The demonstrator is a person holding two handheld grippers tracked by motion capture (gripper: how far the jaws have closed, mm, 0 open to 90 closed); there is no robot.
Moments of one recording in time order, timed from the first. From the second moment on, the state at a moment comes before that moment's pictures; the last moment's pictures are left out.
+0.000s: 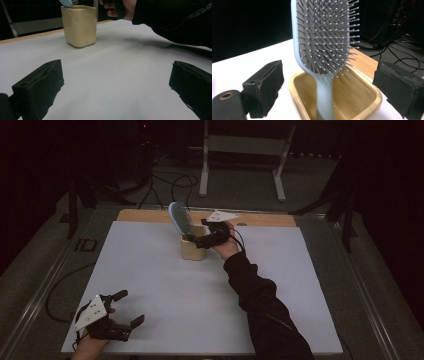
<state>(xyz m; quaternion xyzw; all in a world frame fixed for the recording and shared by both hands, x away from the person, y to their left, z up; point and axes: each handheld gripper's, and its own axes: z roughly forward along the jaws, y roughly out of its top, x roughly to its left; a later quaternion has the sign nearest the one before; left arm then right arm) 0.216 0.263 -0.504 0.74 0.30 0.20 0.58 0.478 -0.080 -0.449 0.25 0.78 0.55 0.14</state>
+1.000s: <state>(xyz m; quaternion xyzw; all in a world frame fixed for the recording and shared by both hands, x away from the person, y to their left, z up) 0.215 0.262 -0.504 0.74 0.30 0.20 0.58 0.459 -0.122 -0.446 0.27 0.78 0.54 0.15</state>
